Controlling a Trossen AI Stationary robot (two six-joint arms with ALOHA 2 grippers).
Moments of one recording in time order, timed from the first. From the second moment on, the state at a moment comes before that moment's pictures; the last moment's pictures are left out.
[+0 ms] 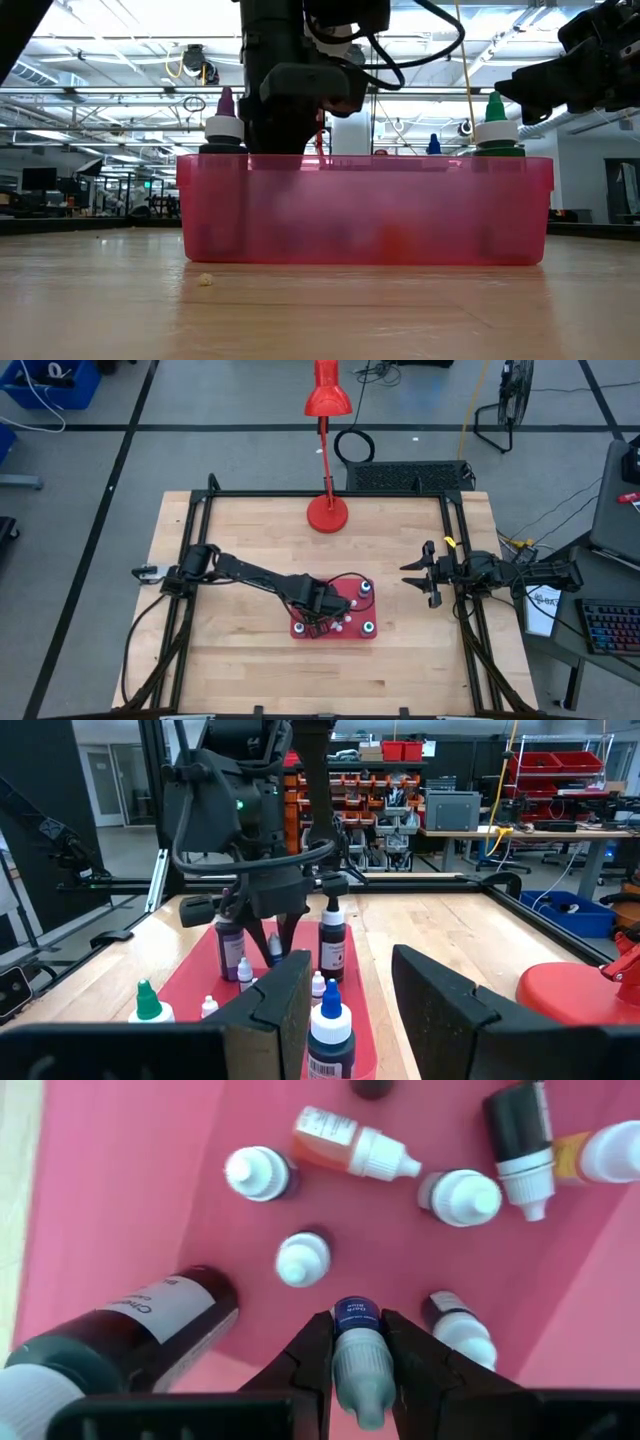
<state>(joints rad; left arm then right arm) -0.20 2.15 1.69 -1.03 -0.07 -0.57 0.04 0.06 0.02 0.08 0.02 0.01</state>
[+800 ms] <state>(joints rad) -0.22 2.17 1.68 -0.99 -0.07 -0.58 0.04 0.07 0.01 0.08 0.02 0.01</state>
